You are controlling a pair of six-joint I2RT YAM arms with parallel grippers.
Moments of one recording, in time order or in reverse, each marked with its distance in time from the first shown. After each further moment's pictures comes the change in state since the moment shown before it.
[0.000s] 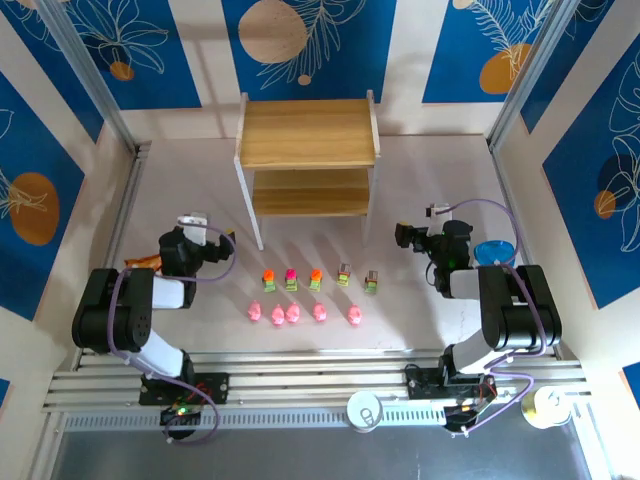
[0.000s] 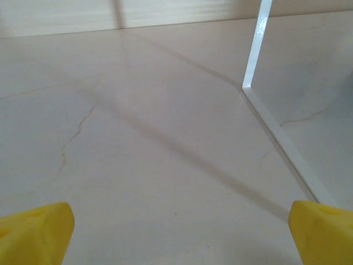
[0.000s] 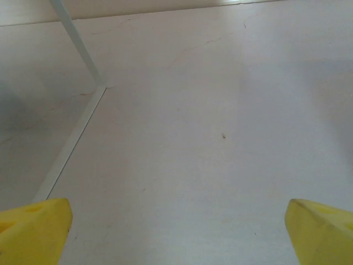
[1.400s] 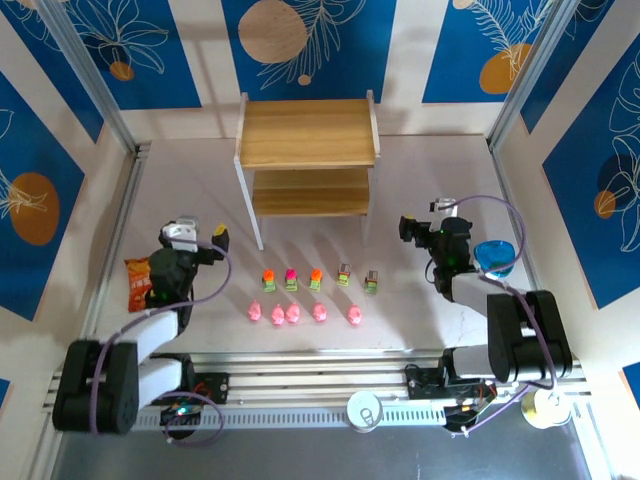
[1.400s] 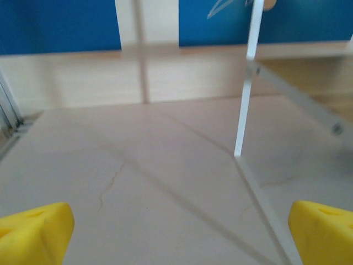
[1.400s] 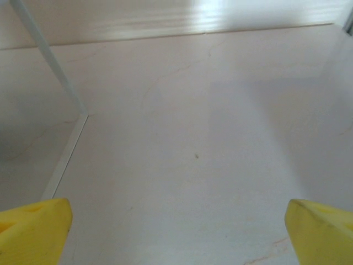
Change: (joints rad) left arm -0.091 -0.491 -0.142 -0.098 -0.181 -0.056; right arm 0.071 -0.199 0.026 -0.189 0.218 0.035
